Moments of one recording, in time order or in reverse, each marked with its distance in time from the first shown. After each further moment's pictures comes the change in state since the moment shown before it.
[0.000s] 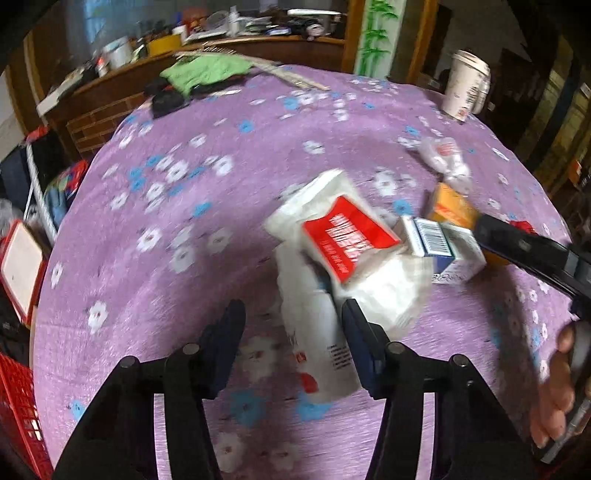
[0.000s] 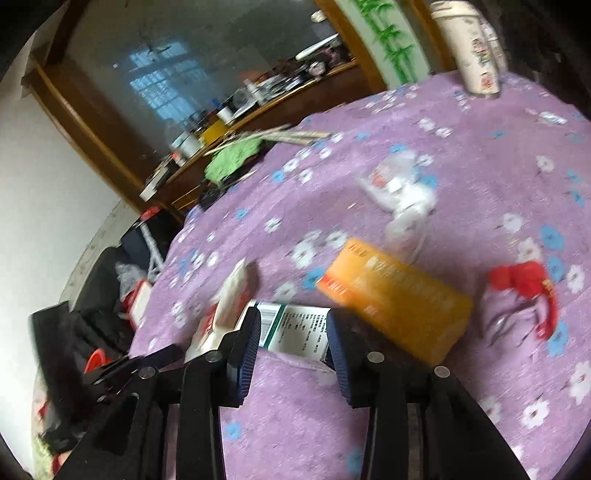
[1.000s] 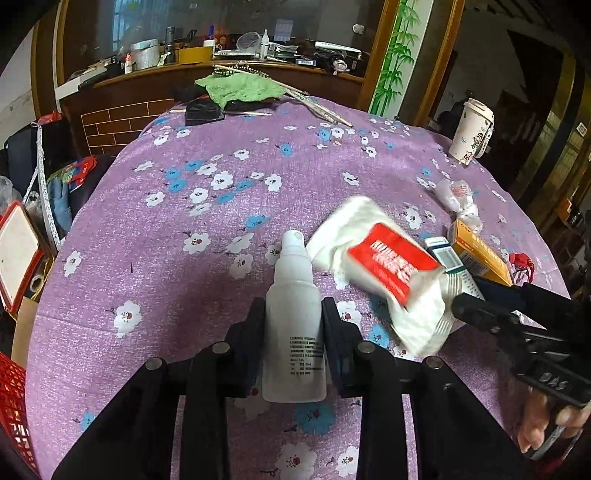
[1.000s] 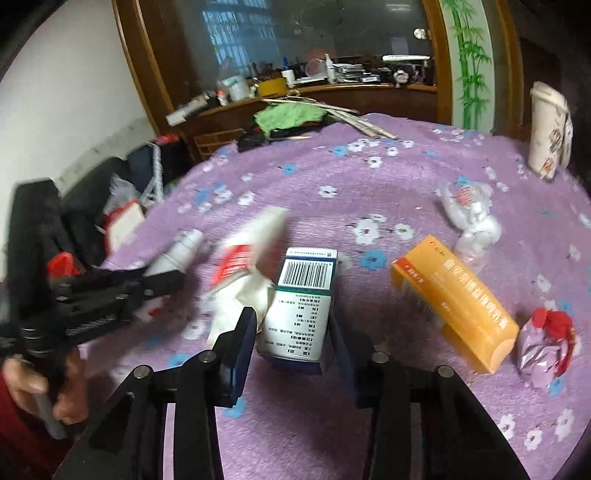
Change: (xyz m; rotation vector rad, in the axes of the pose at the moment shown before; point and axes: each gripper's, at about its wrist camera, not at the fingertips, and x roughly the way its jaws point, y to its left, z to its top) left arm -0.010 0.048 -0.012 -0.077 -0.148 -0.068; right arm 0.034 0.059 -0.030 -0.406 0.046 -0.161
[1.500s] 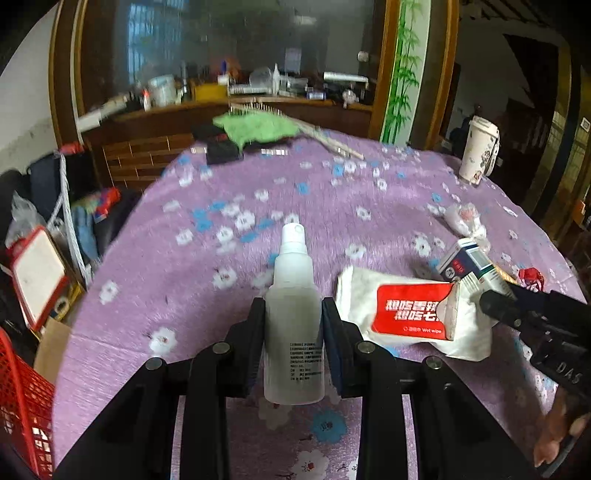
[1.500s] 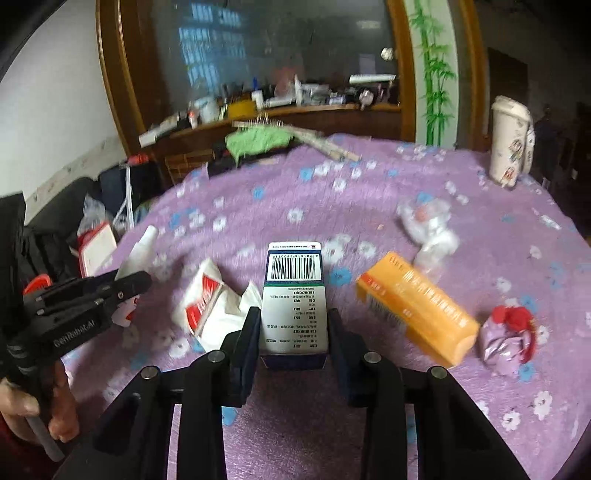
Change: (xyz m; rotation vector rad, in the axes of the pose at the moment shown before) left arm -0.029 -0.006 0.001 0.038 -0.149 0.097; right arm -0.031 0.002 -0.001 0.061 -0.100 -0.108
